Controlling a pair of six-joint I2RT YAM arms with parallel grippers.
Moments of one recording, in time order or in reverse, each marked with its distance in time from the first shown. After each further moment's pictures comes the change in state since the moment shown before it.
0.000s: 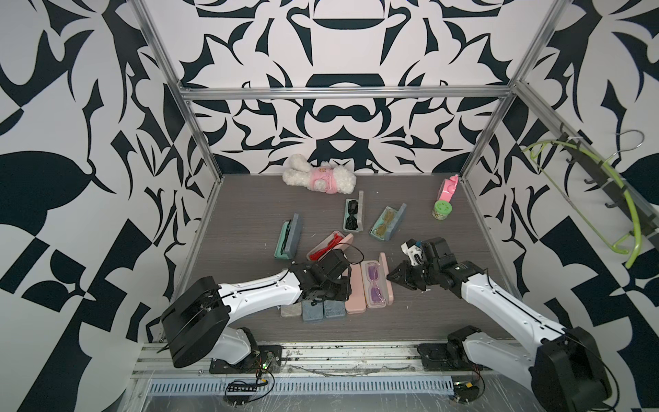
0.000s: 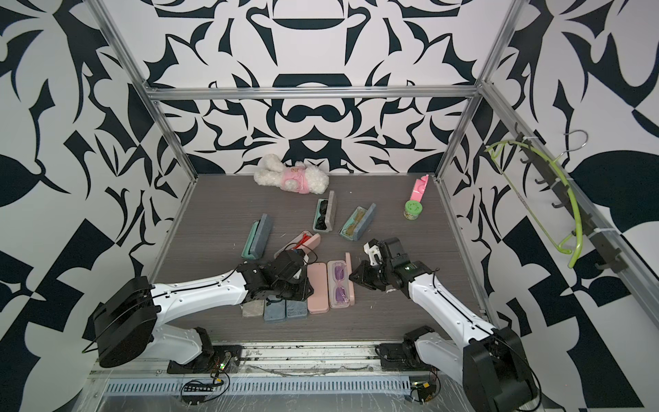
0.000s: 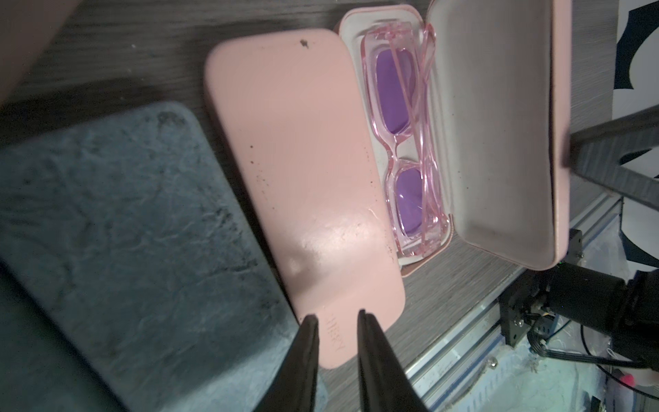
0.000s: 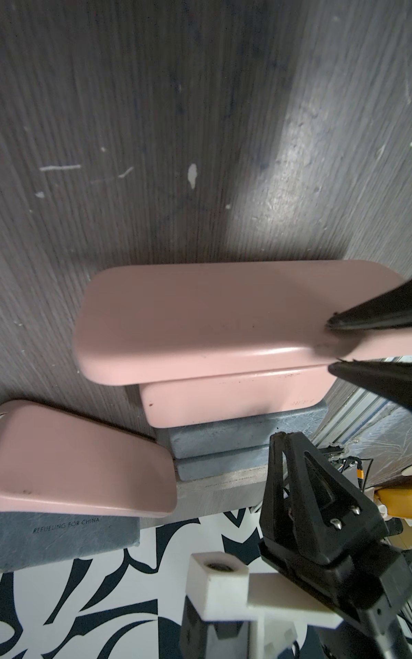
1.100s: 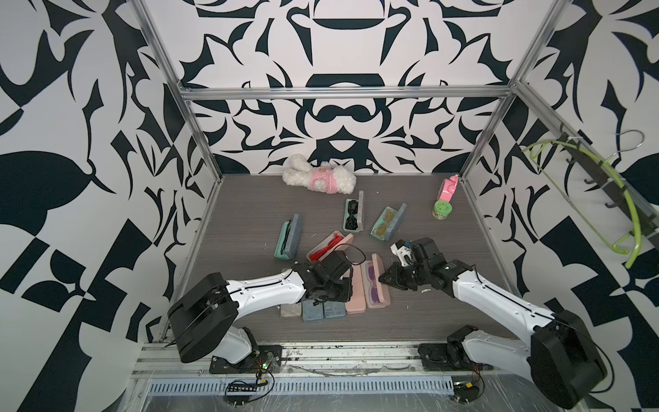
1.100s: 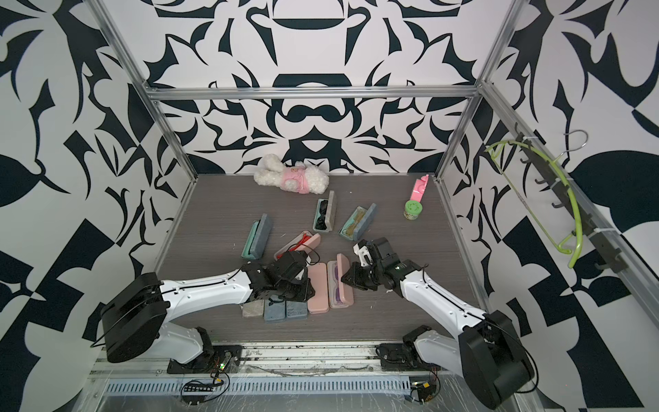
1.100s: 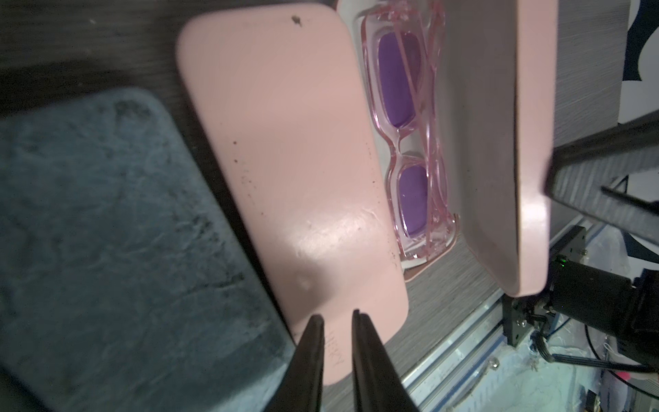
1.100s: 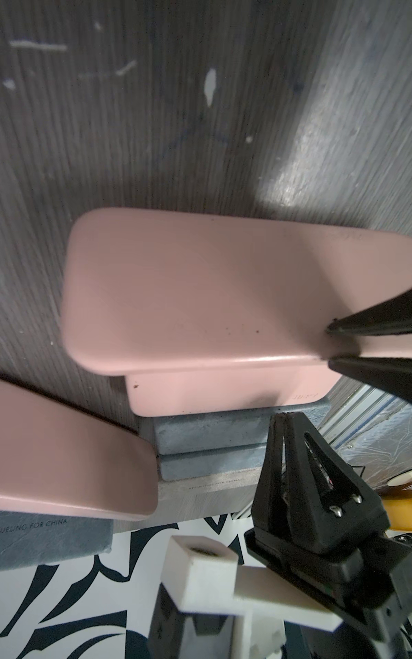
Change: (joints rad) left arm 0.000 0.043 0.000 0.029 0.026 -0.003; right arm 0.121 0.085 0.008 0.097 0.028 0.027
